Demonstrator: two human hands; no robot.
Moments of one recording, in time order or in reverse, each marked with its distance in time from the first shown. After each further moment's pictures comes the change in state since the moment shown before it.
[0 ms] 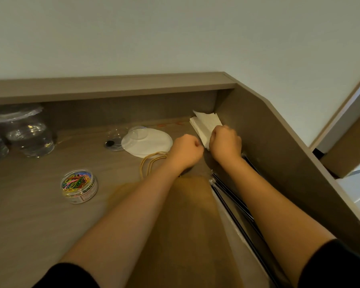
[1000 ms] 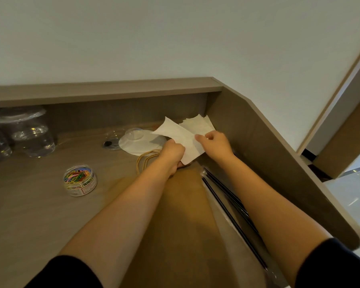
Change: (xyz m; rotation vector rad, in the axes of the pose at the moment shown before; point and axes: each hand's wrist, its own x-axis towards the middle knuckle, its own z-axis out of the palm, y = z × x) left_hand -0.019 0.010 -0.002 -0.793 0.026 -0.466; right_hand -0.027 0.006 -0.020 0.656 -0.246 0.212
